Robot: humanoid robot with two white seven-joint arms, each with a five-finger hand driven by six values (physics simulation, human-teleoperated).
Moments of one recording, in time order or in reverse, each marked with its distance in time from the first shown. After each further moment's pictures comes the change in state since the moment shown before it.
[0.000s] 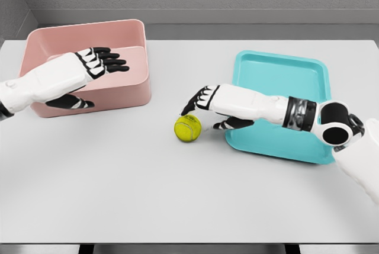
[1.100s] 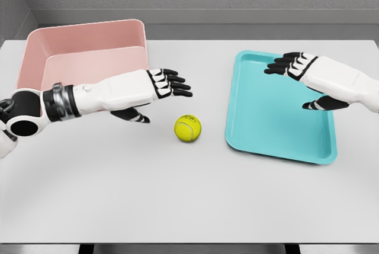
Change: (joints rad) left arm -0.304 -0.197 -0.397 0.094 0.016 0.000 -0.044; right arm 0.187 -0.309 -0.303 -0.097 -0.030 0.001 -0.094
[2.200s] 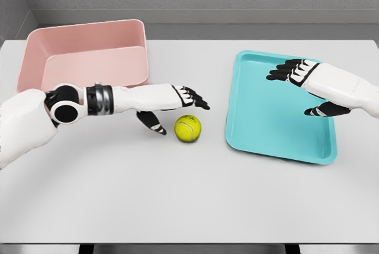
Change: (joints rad) left arm -0.100 -0.203 -0.160 0.277 0.165 -0.001 -0.201; right arm 0.034 -0.011 -0.007 0.002 -0.006 0.000 0.002
